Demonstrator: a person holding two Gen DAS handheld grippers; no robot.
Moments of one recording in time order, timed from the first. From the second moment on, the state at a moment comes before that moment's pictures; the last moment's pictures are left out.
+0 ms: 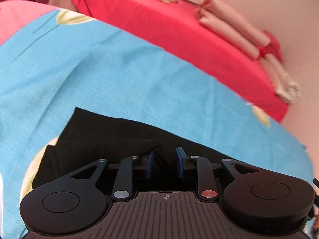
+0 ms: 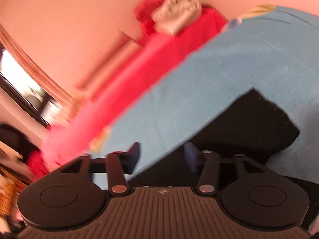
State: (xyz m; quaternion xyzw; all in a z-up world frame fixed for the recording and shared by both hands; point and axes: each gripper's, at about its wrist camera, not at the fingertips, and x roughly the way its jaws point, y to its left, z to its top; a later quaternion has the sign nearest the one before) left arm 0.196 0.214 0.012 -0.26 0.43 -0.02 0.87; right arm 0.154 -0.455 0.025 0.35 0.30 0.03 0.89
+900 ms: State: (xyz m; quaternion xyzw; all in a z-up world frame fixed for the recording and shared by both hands) left arm 0.107 0.182 -0.011 -0.09 0.35 0.12 0.92; right arm 0.134 -0.511 0.033 0.11 0.33 -0.22 0.91
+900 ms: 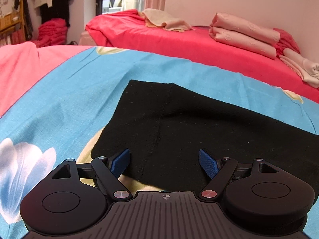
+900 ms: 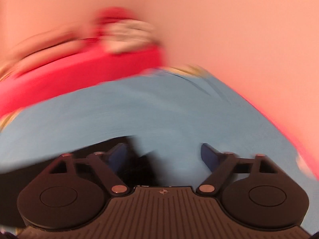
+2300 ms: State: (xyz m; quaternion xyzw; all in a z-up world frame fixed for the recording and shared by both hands) left arm 0.053 0.280 -0.007 -0.22 0.30 0.31 0.87; right arm 0.186 0.186 -0.003 -0.23 0.29 0.47 0.80
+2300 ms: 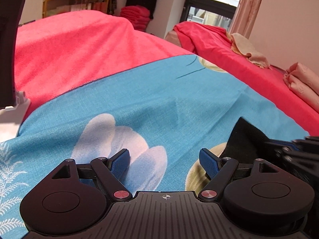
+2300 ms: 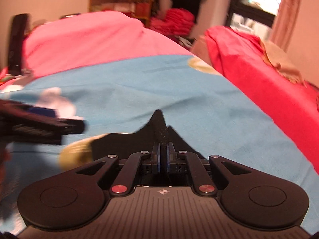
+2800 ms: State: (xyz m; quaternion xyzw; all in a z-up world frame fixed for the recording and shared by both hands) left arm 0.062 0.267 0.000 -0.19 0.33 0.30 0.88; right arm 0.176 0.097 0.056 -0.10 0.31 0.37 0.87
